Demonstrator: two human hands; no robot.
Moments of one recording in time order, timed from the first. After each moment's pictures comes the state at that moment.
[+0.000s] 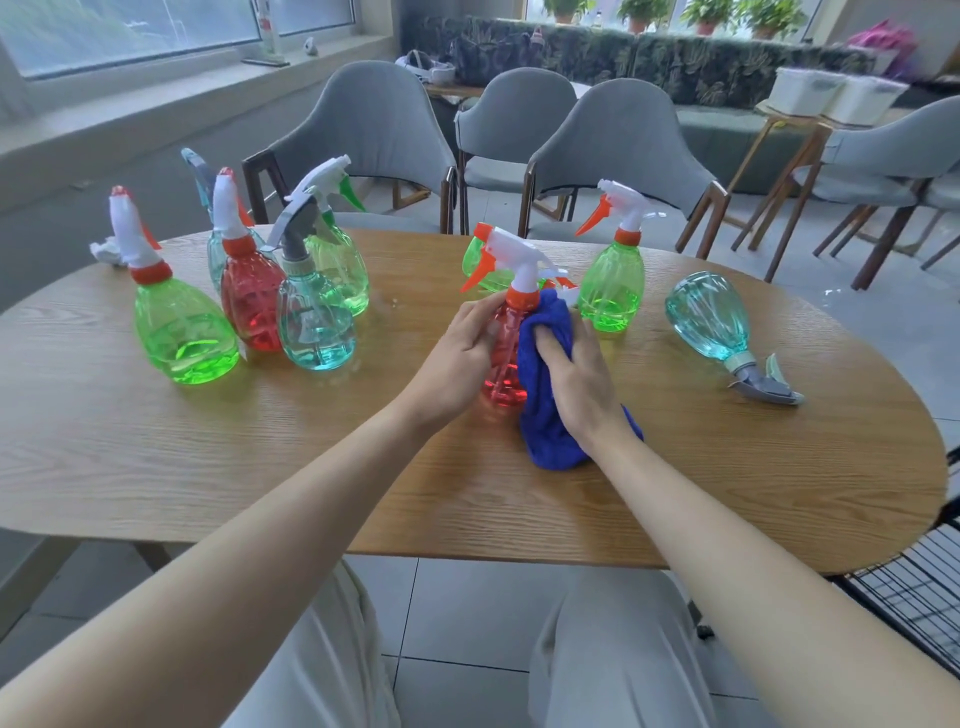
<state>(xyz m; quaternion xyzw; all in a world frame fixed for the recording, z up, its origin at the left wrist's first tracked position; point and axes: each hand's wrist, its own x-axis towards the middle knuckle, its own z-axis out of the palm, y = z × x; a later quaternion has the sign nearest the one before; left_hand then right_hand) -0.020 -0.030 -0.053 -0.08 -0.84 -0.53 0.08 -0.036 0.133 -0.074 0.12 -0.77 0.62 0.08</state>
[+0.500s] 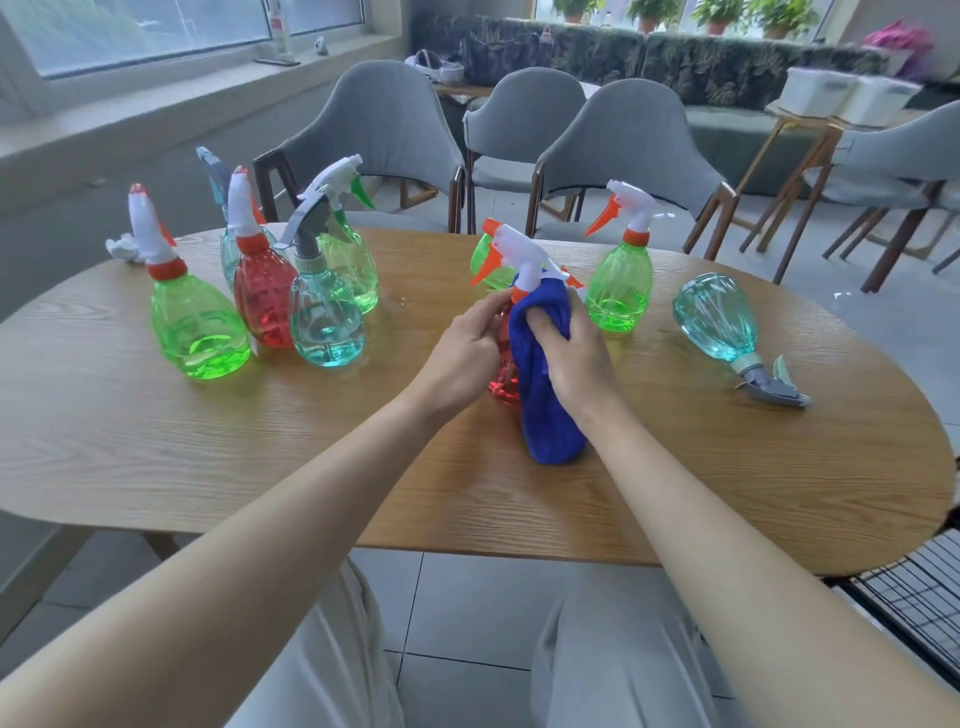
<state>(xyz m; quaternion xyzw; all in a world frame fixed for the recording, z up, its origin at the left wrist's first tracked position) -0.018 -0.029 -0.045 -0.07 -0.82 -0.57 0.07 -0.039 0.113 -0.053 0.13 -0.75 0.64 0.10</state>
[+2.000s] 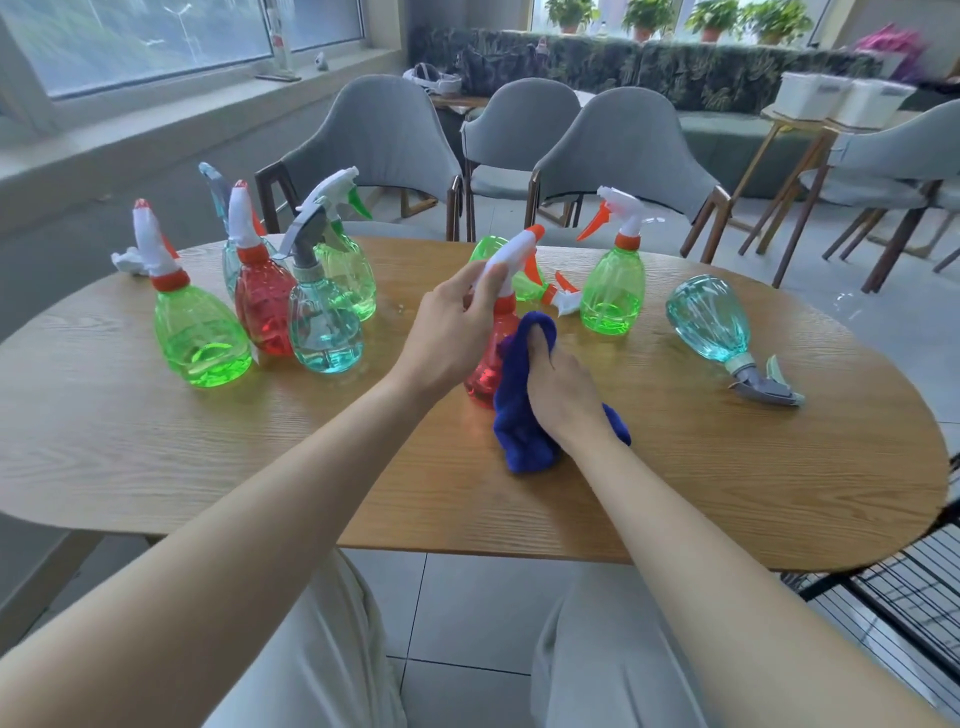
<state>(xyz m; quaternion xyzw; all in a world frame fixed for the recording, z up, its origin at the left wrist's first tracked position) -0.012 -0.032 -0.011 -0.06 -0.83 -0.52 0.19 -0.013 0.116 -0.051 0.02 -0.87 0.50 0.00</state>
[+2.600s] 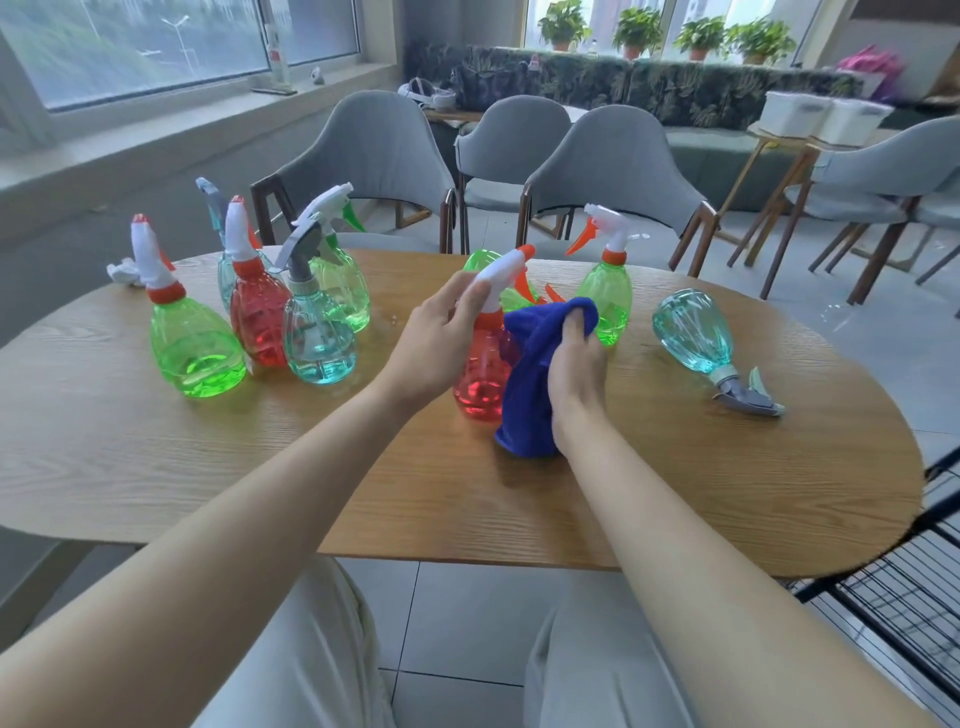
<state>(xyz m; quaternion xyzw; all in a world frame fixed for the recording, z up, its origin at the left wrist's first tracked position) -0.013 -0.039 -0.011 -0.09 -0.83 -0.53 0.15 -0.026 0.116 -0.031 -0.09 -0.67 0.73 0.08</state>
